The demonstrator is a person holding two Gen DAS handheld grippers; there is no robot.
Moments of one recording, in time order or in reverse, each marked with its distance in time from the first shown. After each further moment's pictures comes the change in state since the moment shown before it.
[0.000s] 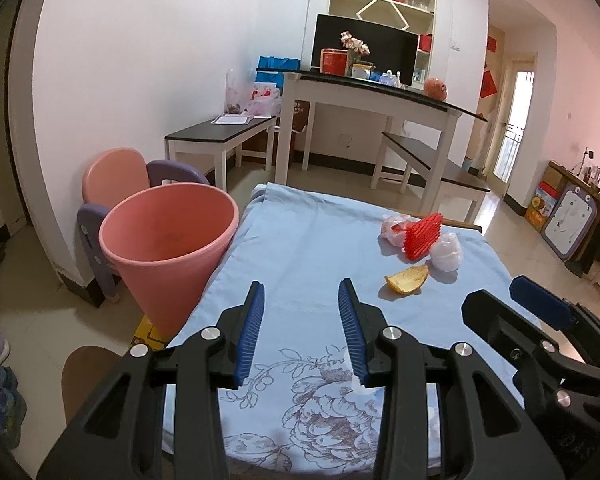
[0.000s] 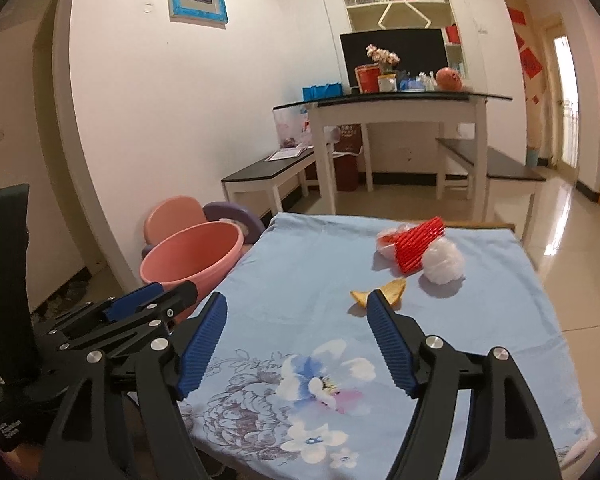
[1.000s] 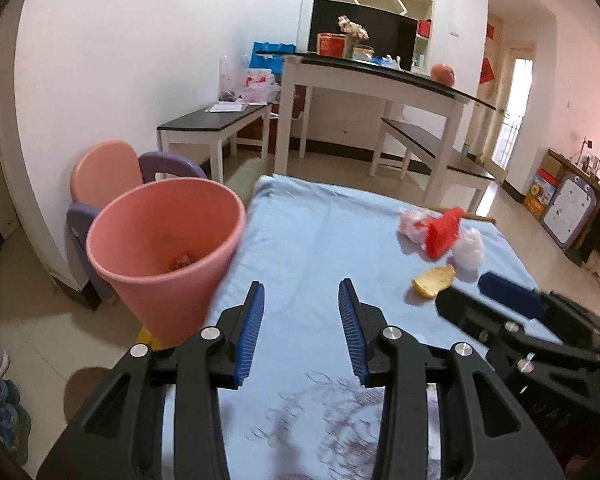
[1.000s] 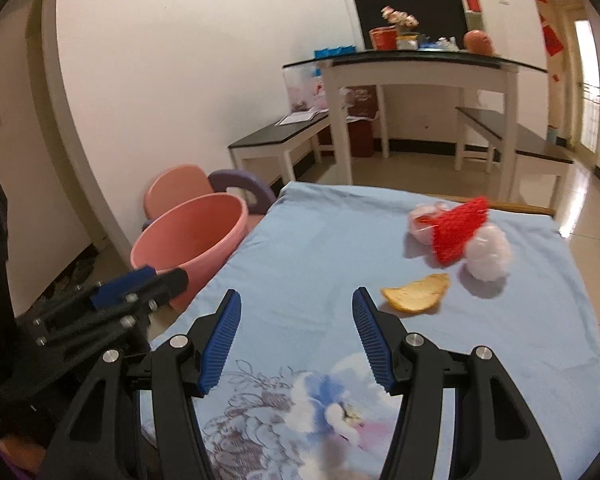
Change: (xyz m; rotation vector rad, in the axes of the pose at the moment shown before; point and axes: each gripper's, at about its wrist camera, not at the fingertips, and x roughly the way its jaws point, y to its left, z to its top) left arm 0.040 0.023 0.014 0.030 0.054 -0.021; right arm 0.063 0.002 0.011 -0.004 0.105 0.006
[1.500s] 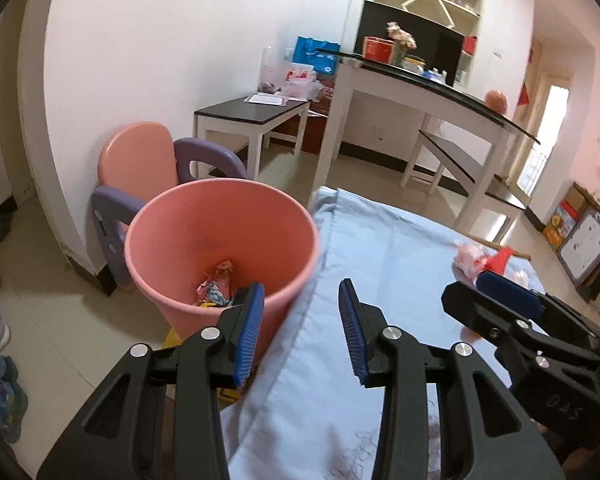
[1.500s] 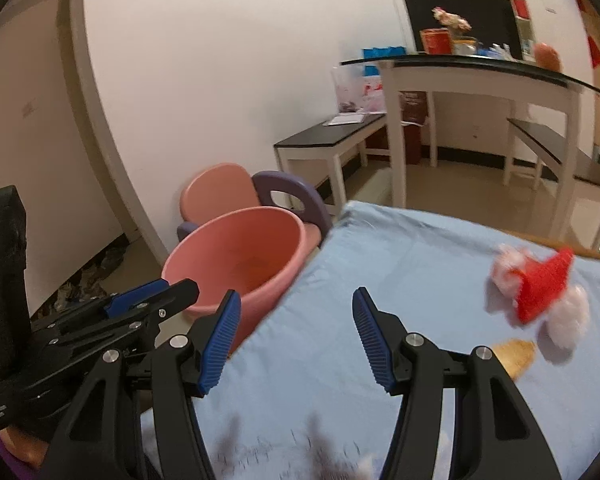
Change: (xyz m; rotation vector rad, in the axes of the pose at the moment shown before) left arm 0.021 0.071 0.030 -0.107 0.011 0.058; right arm 0.068 0.045 0.041 -0.058 0.044 0.153
